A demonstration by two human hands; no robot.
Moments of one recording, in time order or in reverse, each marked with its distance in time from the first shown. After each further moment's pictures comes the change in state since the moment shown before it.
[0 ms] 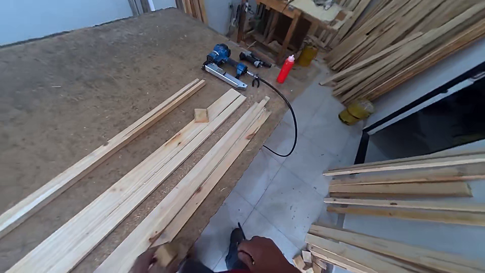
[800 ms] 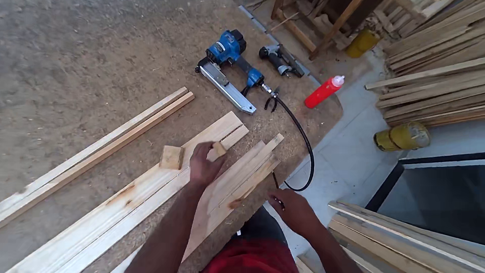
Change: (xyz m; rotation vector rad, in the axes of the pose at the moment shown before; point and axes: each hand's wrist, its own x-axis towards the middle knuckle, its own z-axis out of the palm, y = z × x) left_hand 0.522 0.197 0.279 -0.037 0.066 0.104; right_hand 0.263 0.228 -0.376 -0.149 -0.065 0.249
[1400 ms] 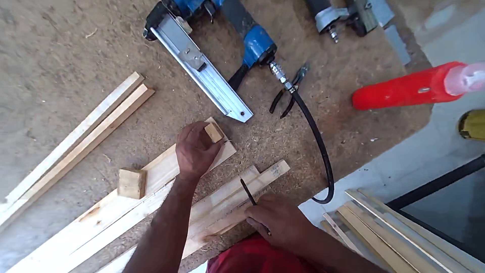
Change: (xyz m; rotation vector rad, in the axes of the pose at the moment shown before) left_hand 0.129 -0.013 0.102 0.287 0.049 -0.088; right_hand 0.158 0.069 -0.069 0.233 -0.101 -0.705
